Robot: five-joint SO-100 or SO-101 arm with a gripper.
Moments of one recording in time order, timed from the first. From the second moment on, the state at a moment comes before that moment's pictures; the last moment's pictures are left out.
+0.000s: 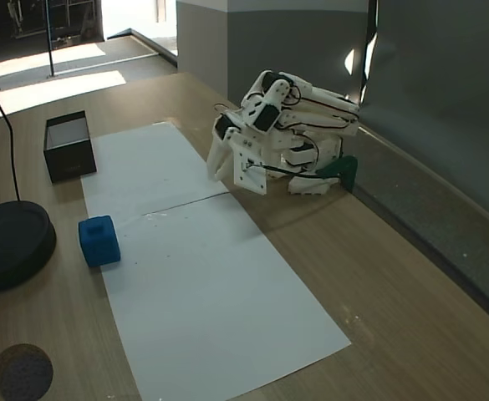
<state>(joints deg) 7.1 197.9 175.2 70.7 -1.4</state>
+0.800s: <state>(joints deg) -5.6 134.5 125.6 59.4 -1.4</state>
